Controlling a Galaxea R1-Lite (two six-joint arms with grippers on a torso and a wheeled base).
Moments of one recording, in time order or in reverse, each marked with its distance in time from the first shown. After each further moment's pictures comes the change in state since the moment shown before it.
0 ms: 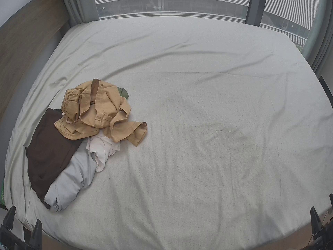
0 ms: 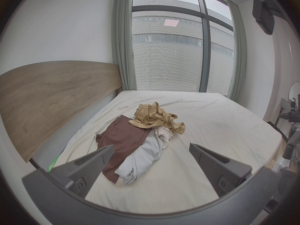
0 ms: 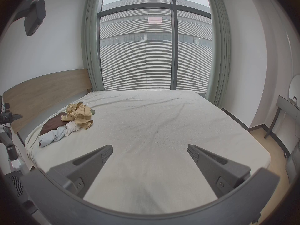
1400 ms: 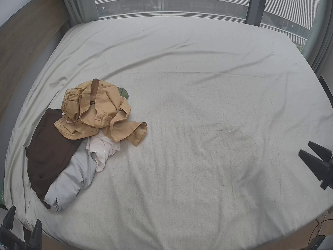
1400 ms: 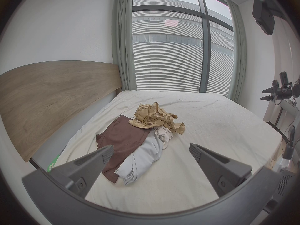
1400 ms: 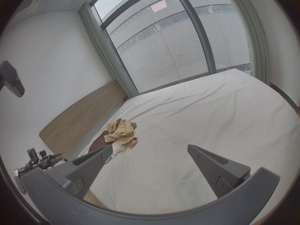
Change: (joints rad) left arm 0.000 0.000 0.000 -0.001 0.000 -0.002; right arm 0.348 0.898 -0.279 -0.585 0.146 0.251
